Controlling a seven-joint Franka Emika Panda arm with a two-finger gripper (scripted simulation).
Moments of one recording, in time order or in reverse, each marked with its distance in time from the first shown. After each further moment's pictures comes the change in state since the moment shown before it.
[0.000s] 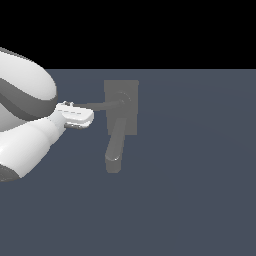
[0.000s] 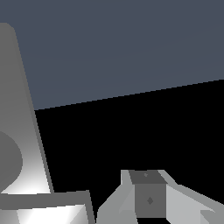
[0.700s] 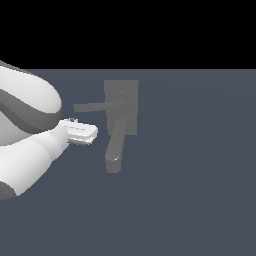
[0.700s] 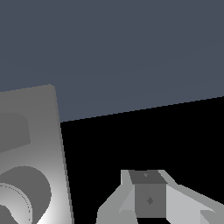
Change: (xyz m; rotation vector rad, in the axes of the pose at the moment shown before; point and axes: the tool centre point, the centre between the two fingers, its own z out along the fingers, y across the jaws) arm 0.048 -0.022 -0.025 0.045 0.135 -0.007
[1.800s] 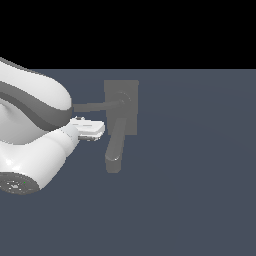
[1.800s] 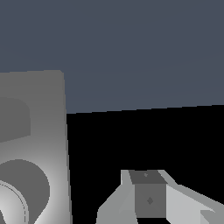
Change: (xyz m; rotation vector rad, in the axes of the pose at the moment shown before) arm -0.002 -0.017 0.018 -0.024 -0.025 -0.100
